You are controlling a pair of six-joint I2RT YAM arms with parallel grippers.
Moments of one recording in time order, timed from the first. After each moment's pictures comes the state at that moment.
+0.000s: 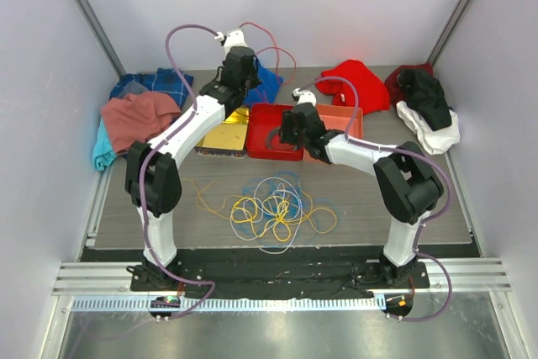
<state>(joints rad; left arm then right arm) -0.50 1.94 1.78 -0.21 -0.39 -0.47 0.59 1.84 1.18 0.10 0.18 0.42</state>
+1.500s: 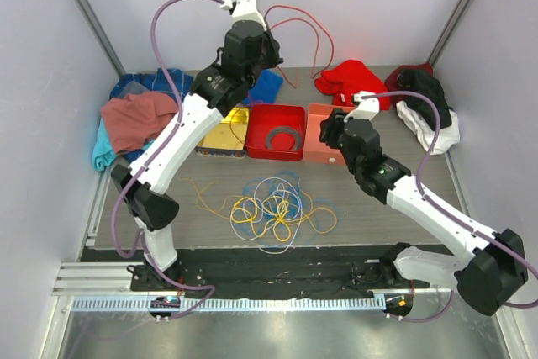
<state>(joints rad) -0.68 1.83 2.12 -0.47 -0.41 -0.46 0.59 1.13 0.85 0.00 0.45 0.43</state>
